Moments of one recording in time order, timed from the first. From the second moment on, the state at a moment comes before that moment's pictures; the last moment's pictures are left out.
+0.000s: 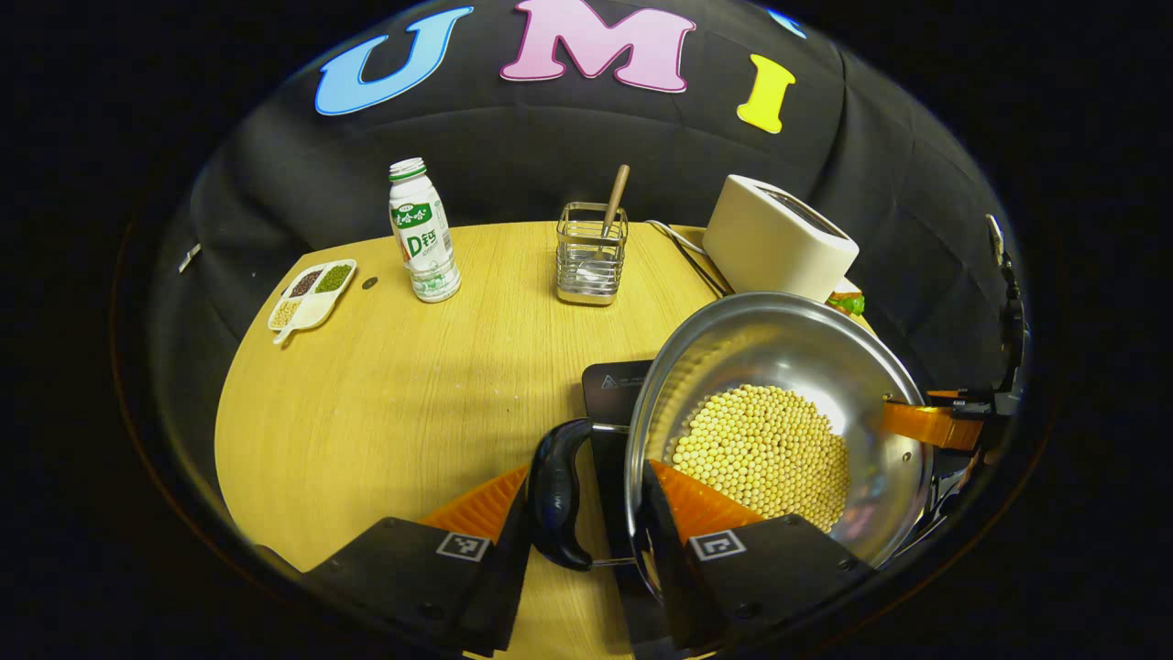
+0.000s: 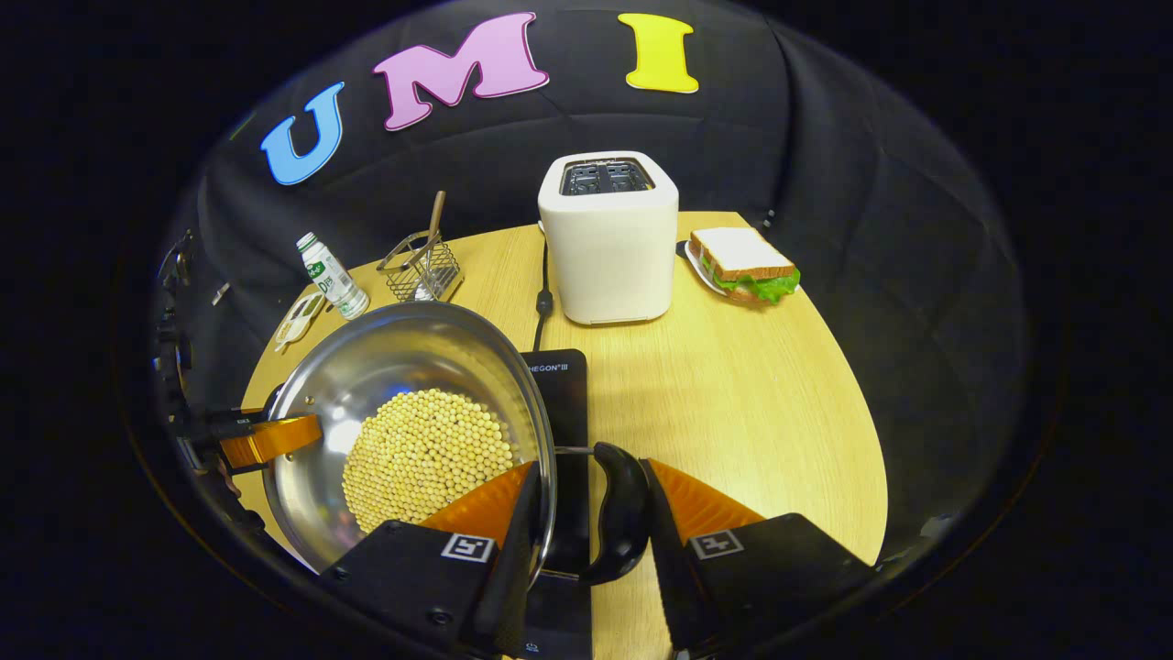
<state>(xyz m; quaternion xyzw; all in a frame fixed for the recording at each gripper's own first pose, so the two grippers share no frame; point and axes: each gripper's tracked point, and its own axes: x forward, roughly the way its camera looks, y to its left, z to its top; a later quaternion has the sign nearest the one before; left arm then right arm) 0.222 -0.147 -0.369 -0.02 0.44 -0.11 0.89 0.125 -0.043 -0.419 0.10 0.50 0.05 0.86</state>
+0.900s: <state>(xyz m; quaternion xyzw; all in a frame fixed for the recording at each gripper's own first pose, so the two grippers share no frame) 0.171 -0.108 -0.209 0.01 0.27 -0.12 0.96 0.111 -0.046 -0.234 0.12 0.33 0.01 0.94</state>
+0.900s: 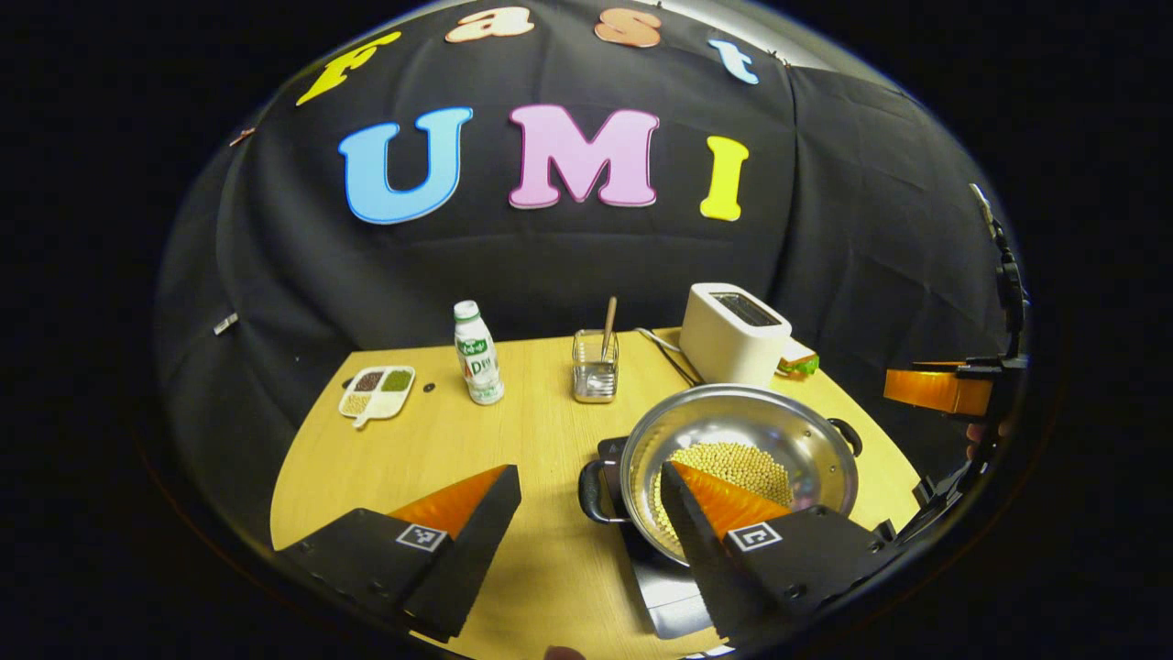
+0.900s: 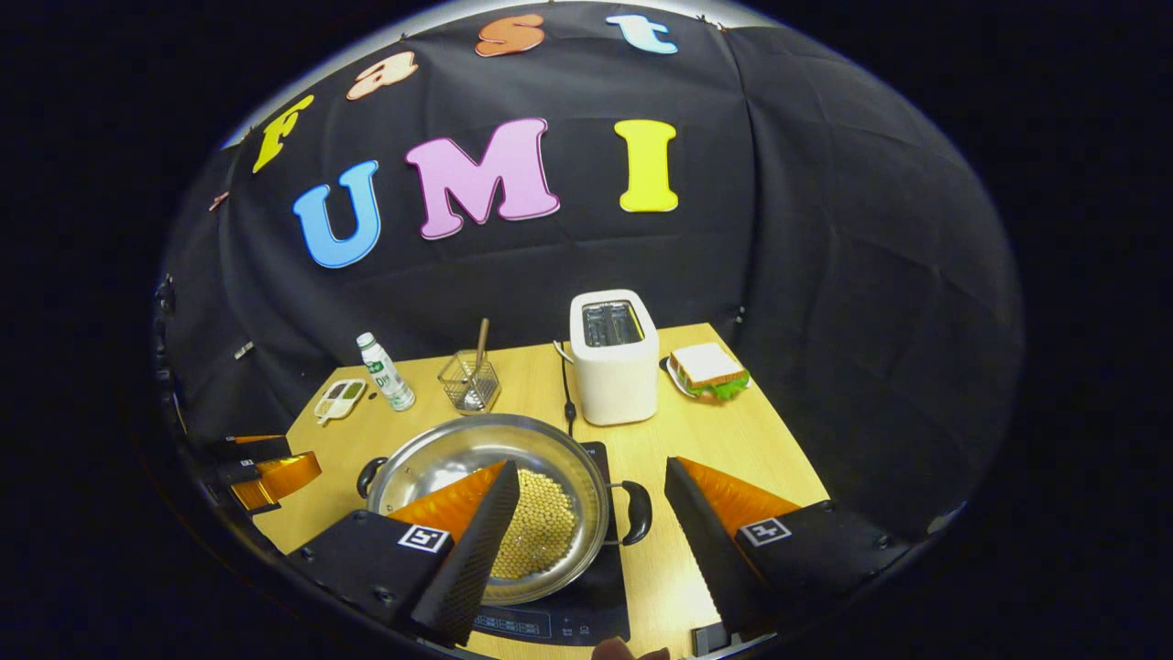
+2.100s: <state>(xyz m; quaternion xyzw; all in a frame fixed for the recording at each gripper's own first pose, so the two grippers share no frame) 0.093 0.002 0.010 -0.03 0.00 -0.07 1.00 0.066 0.012 0.009 0.05 0.03 0.01 1.00</state>
